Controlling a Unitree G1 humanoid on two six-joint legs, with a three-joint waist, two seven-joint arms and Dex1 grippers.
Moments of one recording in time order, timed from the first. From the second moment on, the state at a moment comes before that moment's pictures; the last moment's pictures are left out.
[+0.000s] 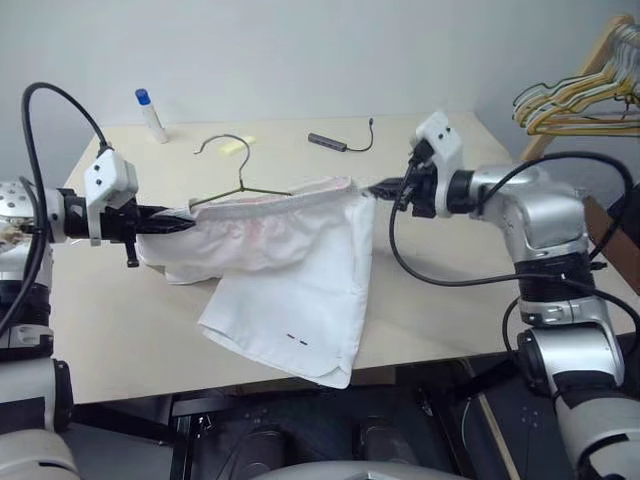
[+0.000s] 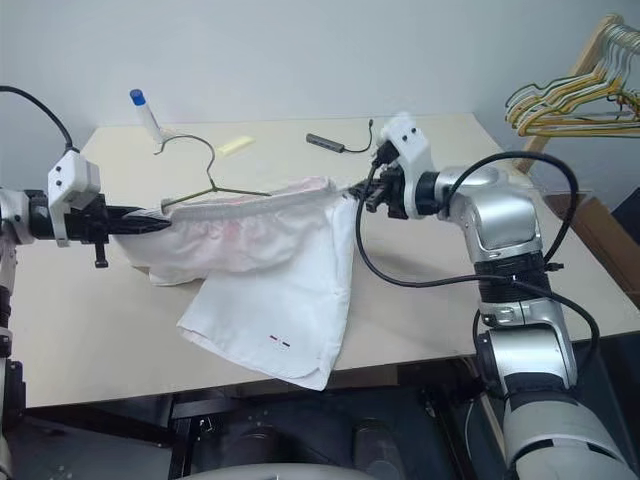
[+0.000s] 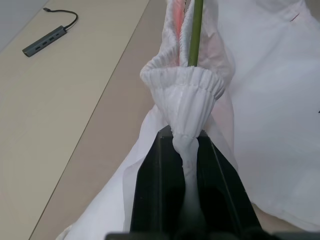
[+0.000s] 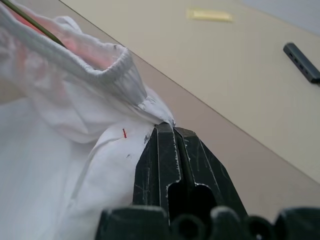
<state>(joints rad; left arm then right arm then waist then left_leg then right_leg) -0.71 0.92 0.04 0.54 -0.23 0.07 -1.46 -0.94 -0.54 0.11 0.08 0.30 0.91 0.87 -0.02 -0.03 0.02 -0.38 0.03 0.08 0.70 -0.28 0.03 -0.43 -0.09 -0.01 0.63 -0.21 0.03</state>
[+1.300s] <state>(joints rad) -0.76 0.87 0.02 0.46 -0.28 0.09 -1.53 -0.84 -0.63 0.30 -0.07 0.12 0.50 1.00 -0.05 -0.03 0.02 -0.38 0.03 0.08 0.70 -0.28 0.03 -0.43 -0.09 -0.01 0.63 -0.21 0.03</state>
